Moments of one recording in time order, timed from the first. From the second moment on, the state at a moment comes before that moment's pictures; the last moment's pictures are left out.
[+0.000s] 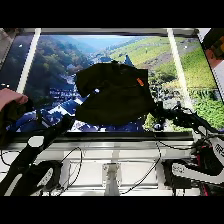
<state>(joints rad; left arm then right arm) -0.15 -0.62 0.13 0.41 -0.32 -1.51 -0.23 -1.35 0.49 -0.40 0.65 1.43</state>
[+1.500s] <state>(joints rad) -0.27 -1.39 1.72 0.54 -0.36 -1.16 -0.02 -1.29 1.46 -0.51 0.41 1.44</state>
